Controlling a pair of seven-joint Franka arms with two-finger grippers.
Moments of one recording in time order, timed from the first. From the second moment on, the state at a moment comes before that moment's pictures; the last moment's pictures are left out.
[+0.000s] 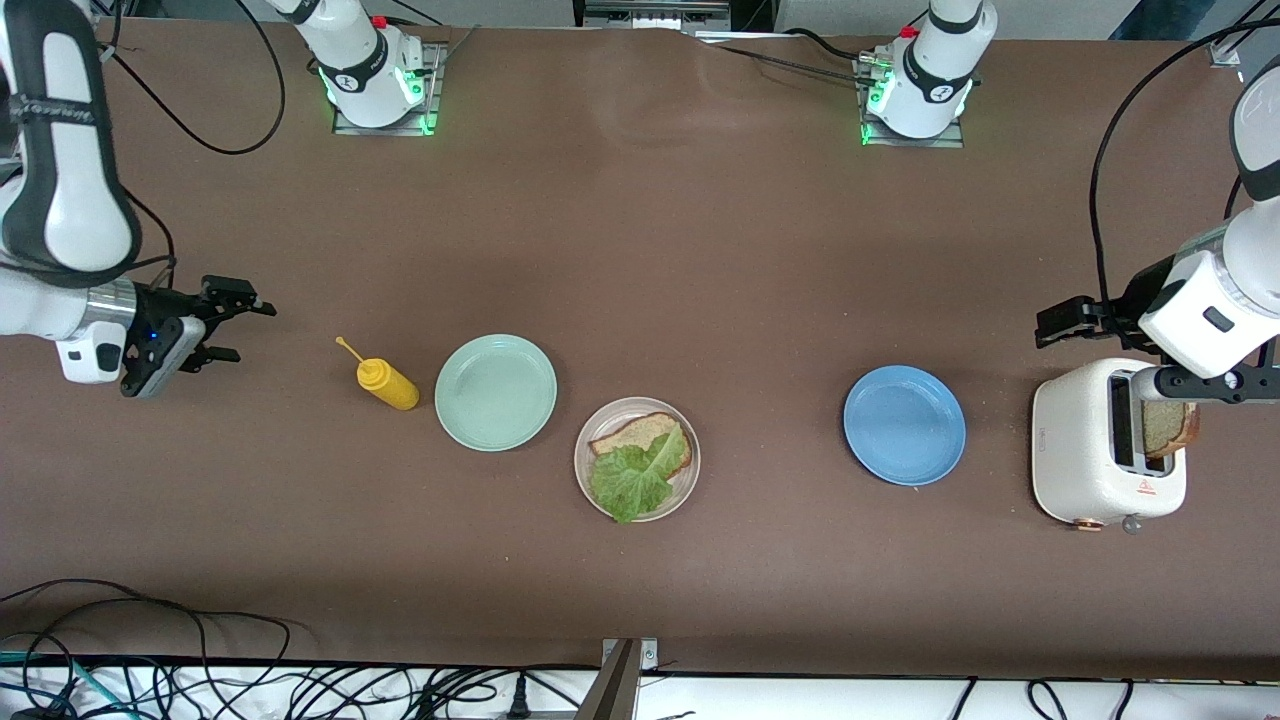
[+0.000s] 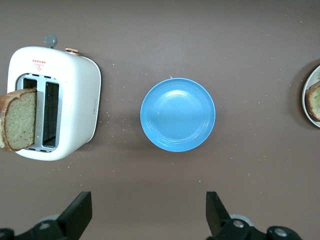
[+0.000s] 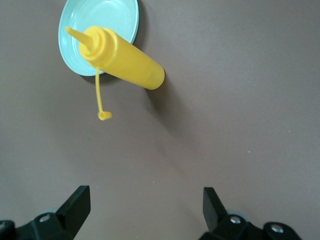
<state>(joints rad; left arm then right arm) 0.05 0.33 -0.14 -1.28 0.02 1.51 -0.09 0.04 0.34 -0.28 -1.88 0.51 1.90 -1.26</state>
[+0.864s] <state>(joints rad) 0.05 0.33 -0.13 -1.28 0.02 1.51 -0.09 -0.05 0.63 -0.23 -1.88 1.21 1.93 -2.09</state>
